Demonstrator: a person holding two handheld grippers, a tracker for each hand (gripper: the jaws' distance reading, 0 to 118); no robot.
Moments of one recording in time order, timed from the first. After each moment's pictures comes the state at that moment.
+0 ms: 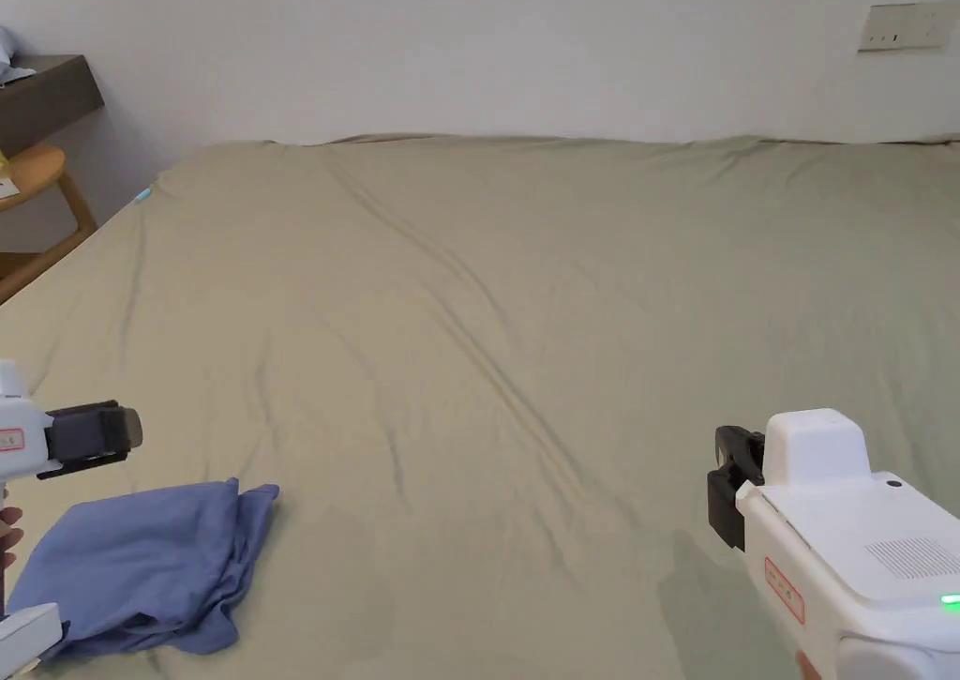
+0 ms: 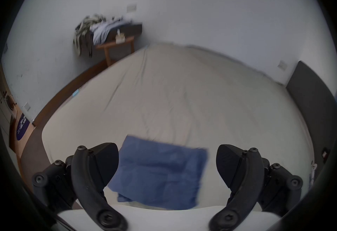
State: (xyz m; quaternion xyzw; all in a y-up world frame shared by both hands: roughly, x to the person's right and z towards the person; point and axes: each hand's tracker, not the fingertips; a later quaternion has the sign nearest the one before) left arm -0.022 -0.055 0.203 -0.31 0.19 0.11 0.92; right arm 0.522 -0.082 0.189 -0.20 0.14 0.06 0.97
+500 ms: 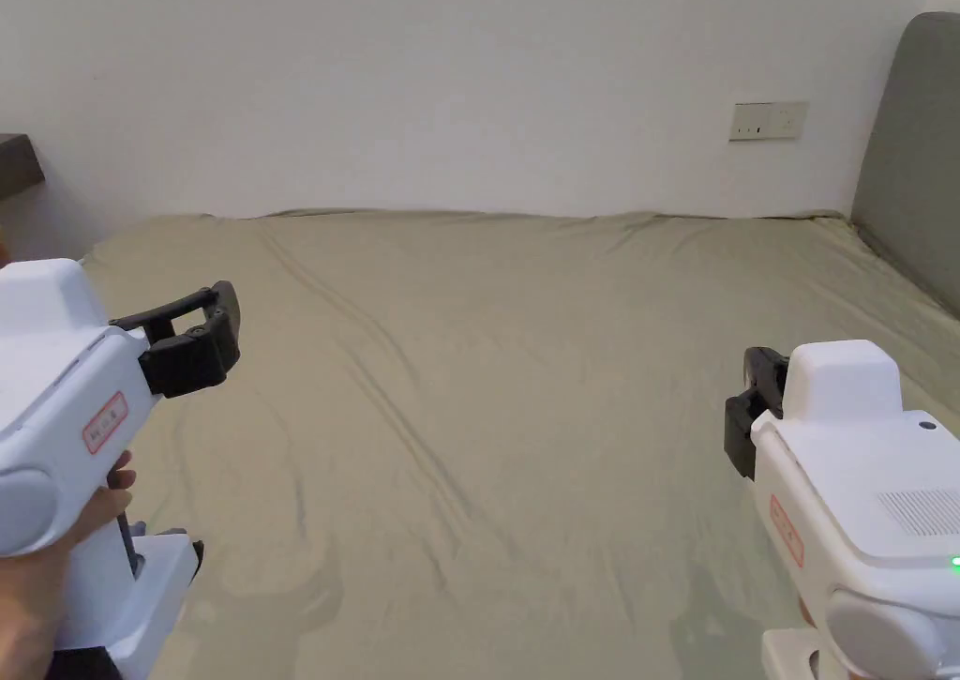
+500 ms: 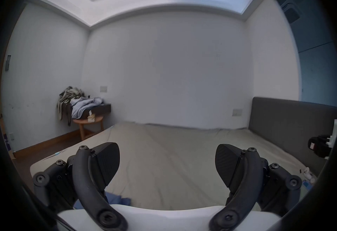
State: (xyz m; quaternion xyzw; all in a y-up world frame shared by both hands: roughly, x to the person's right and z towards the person) left arm 0.234 0.046 0.277 0.00 0.11 0.02 0.99; right arm 0.634 0.010 0.250 -0.06 0.05 0.07 0.99
